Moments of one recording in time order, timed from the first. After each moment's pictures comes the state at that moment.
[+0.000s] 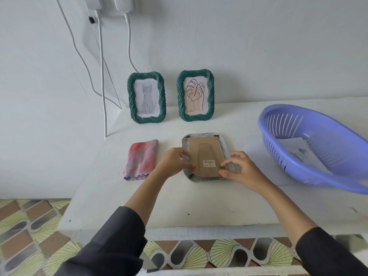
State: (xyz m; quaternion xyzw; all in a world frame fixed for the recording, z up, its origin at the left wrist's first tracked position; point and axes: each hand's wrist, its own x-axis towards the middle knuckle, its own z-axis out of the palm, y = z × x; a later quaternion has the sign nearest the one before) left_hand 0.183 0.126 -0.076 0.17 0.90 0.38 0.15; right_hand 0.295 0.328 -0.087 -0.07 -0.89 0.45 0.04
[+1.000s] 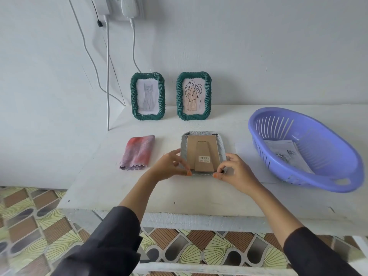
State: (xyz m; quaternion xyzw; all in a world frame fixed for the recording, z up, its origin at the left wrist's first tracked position) left_hand 0.223 0.121 -0.075 0.24 0.83 0.46 0.20; right_hand 0.315 0.340 -0.093 -0.04 -0.92 0.39 0.04
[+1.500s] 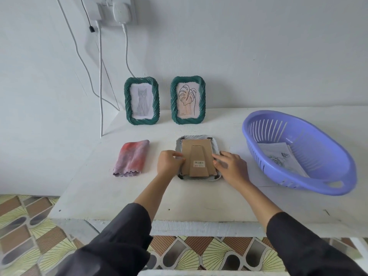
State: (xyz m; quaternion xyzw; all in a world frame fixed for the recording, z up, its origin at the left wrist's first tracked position) left_hand 0.211 0.165 -0.085 0.00 0.88 0.47 0.04; right_hand 0.282 0.349 -0.109 -0.11 -0.94 0.28 0.13
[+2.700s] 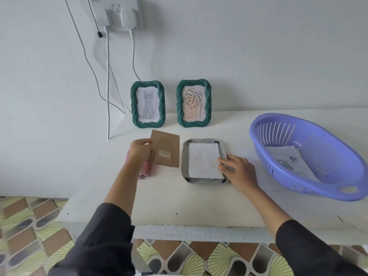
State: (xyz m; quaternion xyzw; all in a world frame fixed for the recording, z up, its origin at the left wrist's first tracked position) left_hand 0.165 0.086 -0.044 -0.11 0.82 0.56 0.04; right_hand 0.281 0.350 -0.112 -0.12 -0.95 0.28 0.12
